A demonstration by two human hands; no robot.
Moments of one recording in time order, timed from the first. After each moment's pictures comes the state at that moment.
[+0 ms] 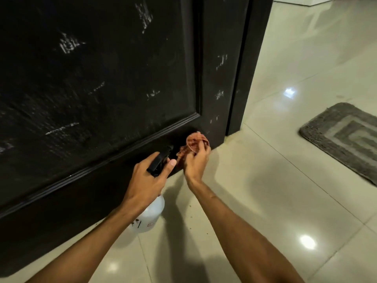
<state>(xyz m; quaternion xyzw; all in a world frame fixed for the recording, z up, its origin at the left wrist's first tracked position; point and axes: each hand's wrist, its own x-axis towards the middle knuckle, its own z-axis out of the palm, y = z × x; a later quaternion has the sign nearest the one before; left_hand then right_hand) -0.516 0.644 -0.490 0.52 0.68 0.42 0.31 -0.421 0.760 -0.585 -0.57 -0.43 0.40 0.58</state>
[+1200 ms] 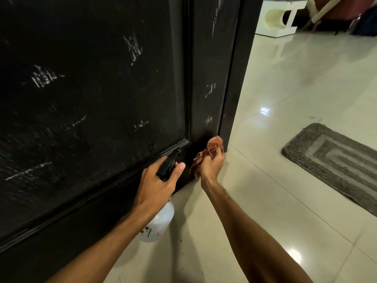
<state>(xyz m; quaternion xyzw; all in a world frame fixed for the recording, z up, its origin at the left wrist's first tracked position) -0.480 0.715 -0.481 0.55 0.61 0.45 0.35 -0.345 0.861 -0.606 -0.63 -0.34 0.38 0.59</state>
